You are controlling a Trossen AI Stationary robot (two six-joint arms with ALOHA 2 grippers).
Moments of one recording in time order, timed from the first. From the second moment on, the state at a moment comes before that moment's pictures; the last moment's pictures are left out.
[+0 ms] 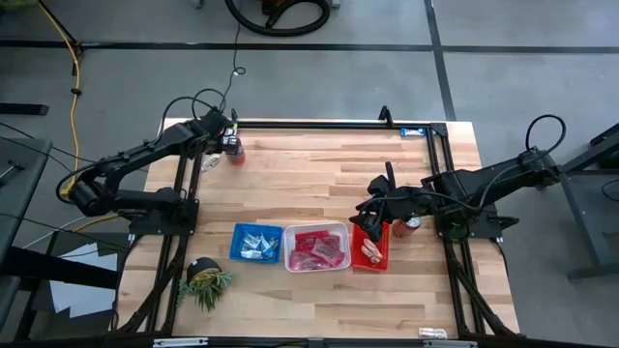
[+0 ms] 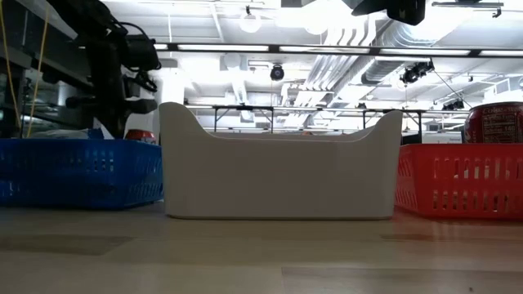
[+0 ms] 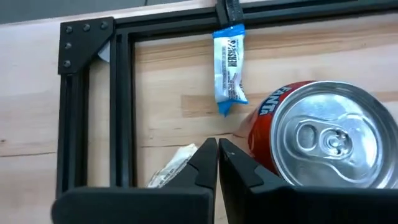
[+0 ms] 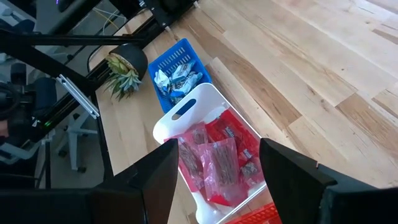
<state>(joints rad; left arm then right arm) 0.85 1.15 0.75 -0.74 -0.37 -0.53 0.31 1.21 1.14 -0.62 0.28 0.86</state>
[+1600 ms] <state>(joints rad) 0.85 1.51 0.93 -1.09 -0.39 -0.09 0.31 1.21 1.15 -0.62 0.33 0.76</state>
